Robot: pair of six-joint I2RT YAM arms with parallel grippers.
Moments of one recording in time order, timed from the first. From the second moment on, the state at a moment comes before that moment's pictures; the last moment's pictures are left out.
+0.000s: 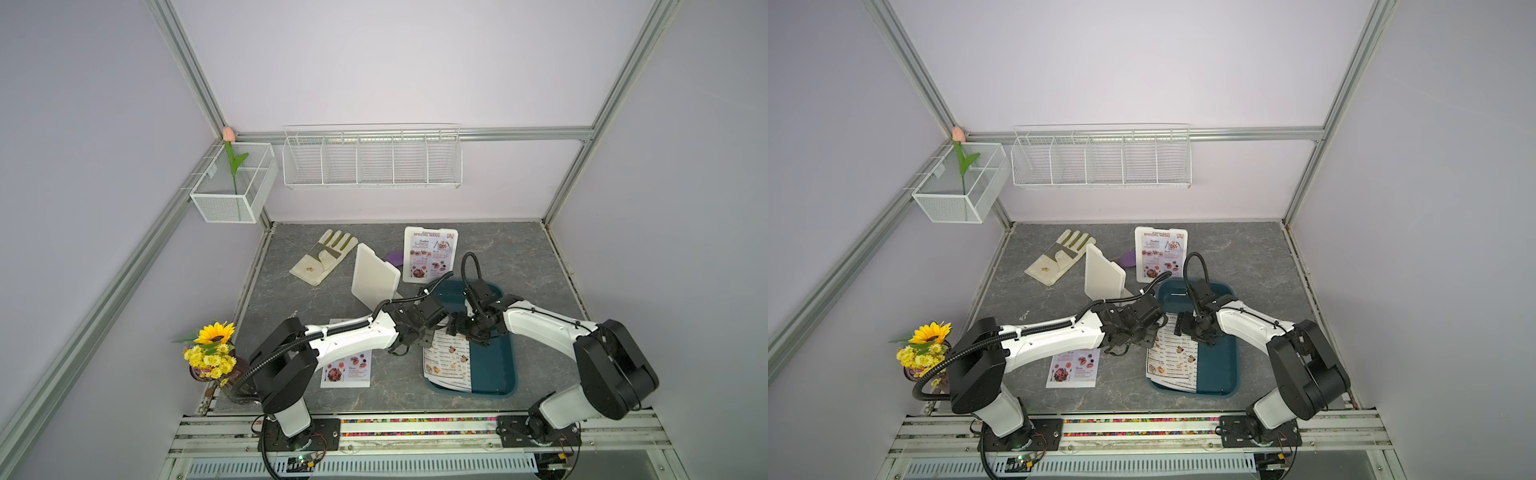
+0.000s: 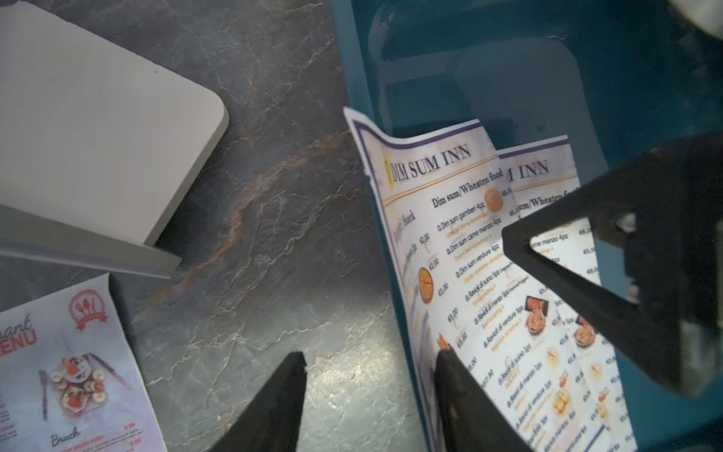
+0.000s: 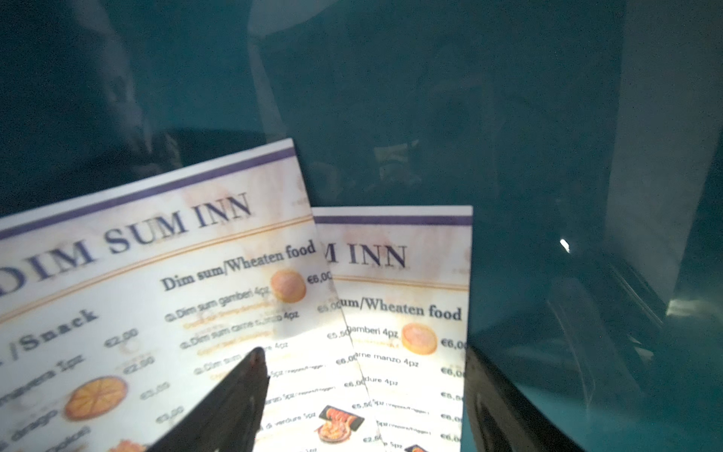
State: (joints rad) left arm -1.09 1.69 1.18 -0.61 -0.24 -0.62; right arm 0.51 1.53 0.81 -0.57 -0.19 0.75
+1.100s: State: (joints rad) left arm -1.09 1.65 1.18 -0.62 -0.20 -0.64; right arm 0.48 1.53 0.81 -0.55 -0.16 0.72
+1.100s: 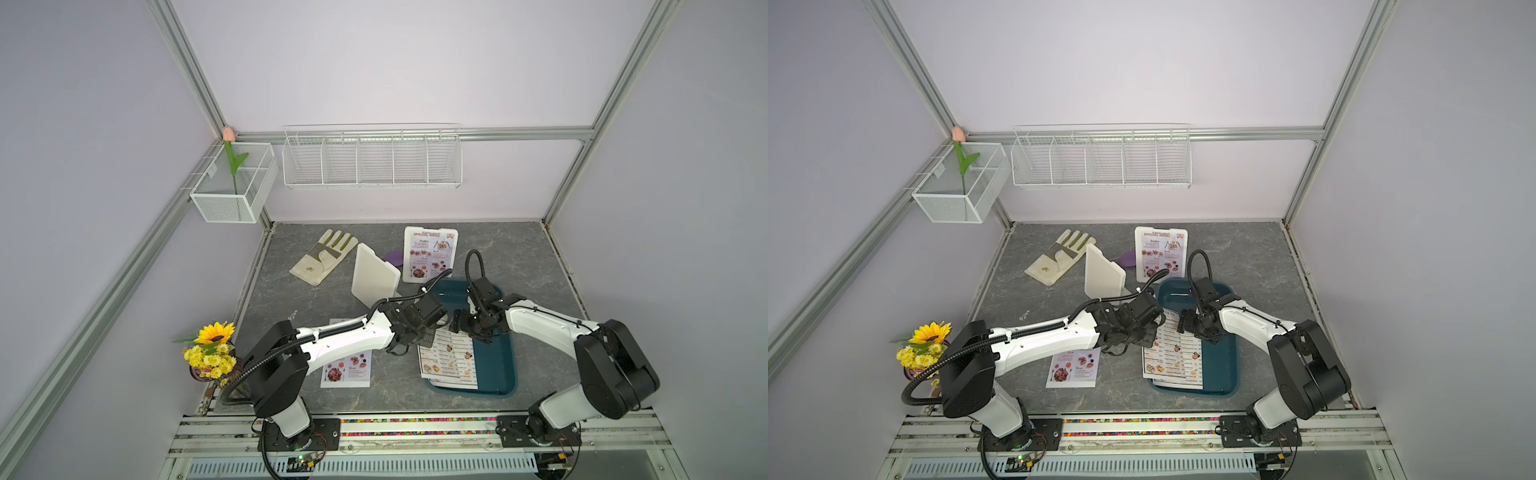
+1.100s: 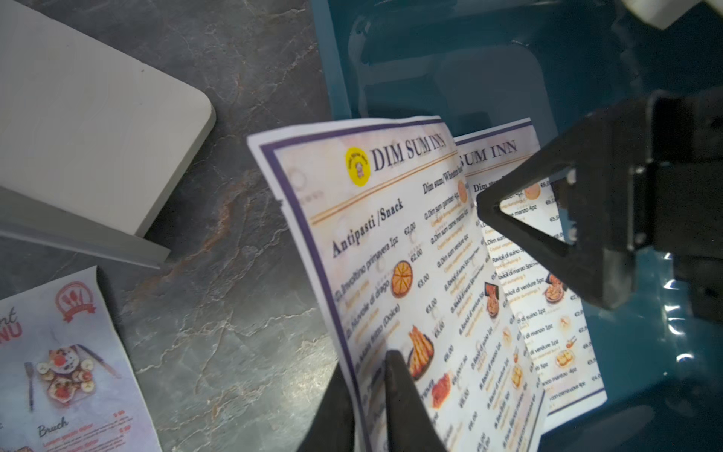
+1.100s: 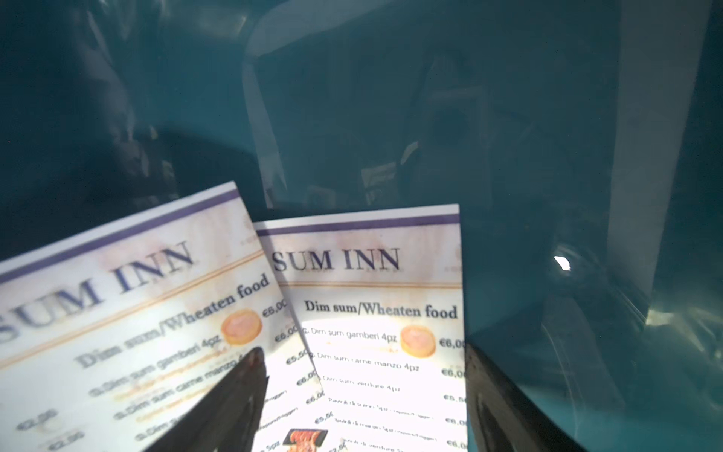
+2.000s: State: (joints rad) left arm -1.09 1.45 1.31 -0.68 -0.30 -0.53; right arm 0.52 1.35 0.85 -0.66 -0.08 0.71
